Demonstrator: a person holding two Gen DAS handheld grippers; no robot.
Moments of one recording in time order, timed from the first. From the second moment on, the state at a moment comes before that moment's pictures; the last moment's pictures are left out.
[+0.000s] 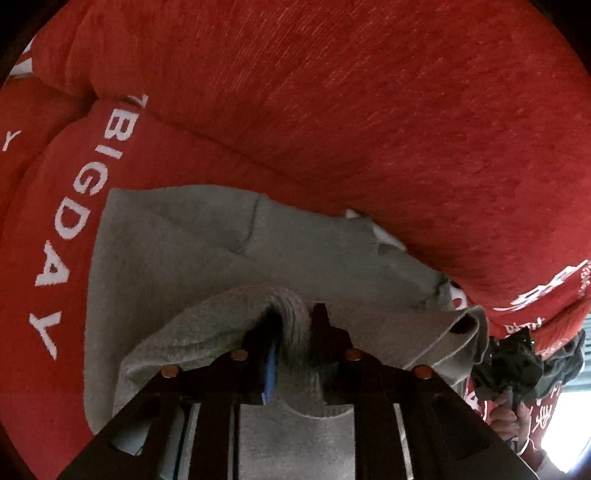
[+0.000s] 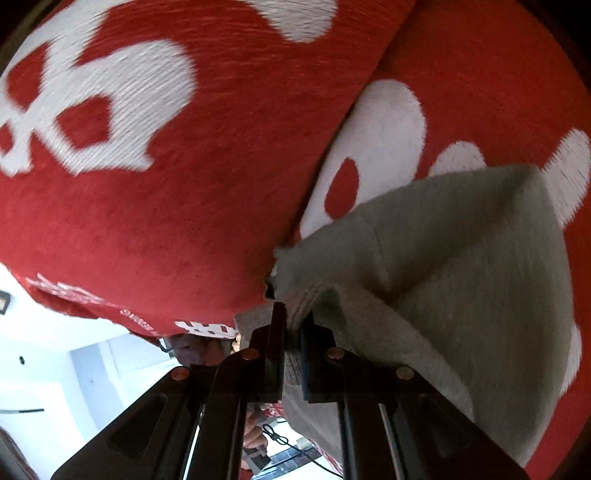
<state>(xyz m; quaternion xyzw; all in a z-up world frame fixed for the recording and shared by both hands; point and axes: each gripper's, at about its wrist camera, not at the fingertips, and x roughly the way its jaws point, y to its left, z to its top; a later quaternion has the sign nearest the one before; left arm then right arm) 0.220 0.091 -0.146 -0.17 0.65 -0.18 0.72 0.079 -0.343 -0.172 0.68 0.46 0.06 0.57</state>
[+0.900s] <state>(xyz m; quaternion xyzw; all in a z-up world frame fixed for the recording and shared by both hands) 0.259 0.096 -0.135 -0.06 0.61 -0.01 0.79 0.088 -0.324 -0.137 0.56 0.54 0.04 0.62</state>
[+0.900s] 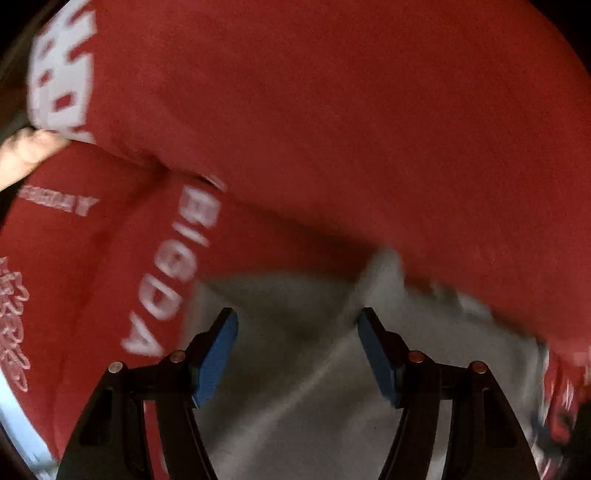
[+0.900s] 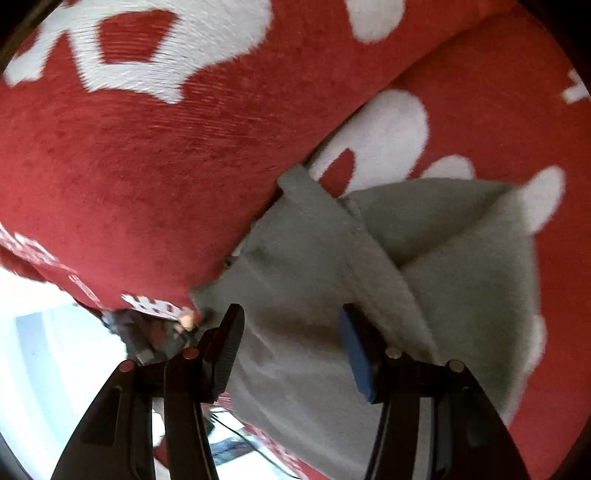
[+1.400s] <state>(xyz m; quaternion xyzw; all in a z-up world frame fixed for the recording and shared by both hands) 0.129 0.145 -0.136 -0.03 0.70 -0.12 0.70 -0.040 -0.335 -0.102 0.54 0.57 -0.04 0.61</state>
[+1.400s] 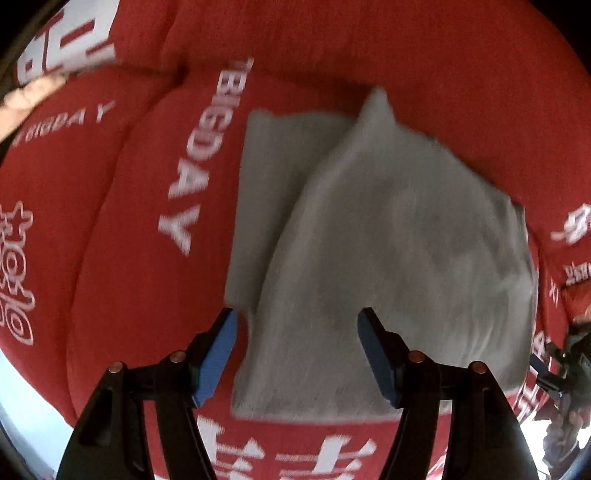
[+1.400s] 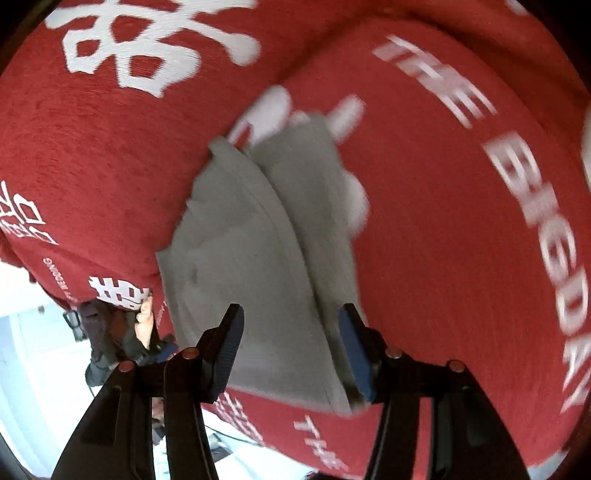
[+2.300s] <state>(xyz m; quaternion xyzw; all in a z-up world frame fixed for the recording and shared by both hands) 0.105 0.166 -0.142 -0.05 0.71 -0.28 0.65 -0.090 -0.254 -0.101 0.63 0.47 -0.13 0.61</state>
